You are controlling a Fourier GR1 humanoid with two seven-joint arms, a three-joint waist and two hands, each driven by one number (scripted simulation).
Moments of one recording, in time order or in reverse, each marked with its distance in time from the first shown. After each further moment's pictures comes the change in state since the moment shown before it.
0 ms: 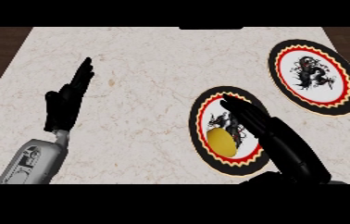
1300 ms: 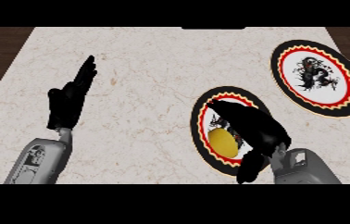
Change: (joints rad) left arm -0.003 -0.090 0.090 -0.014 -0.101 -0.079 0.035; right arm -0.178 0.126 0.013 0.230 0.089 0.441 0.291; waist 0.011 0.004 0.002
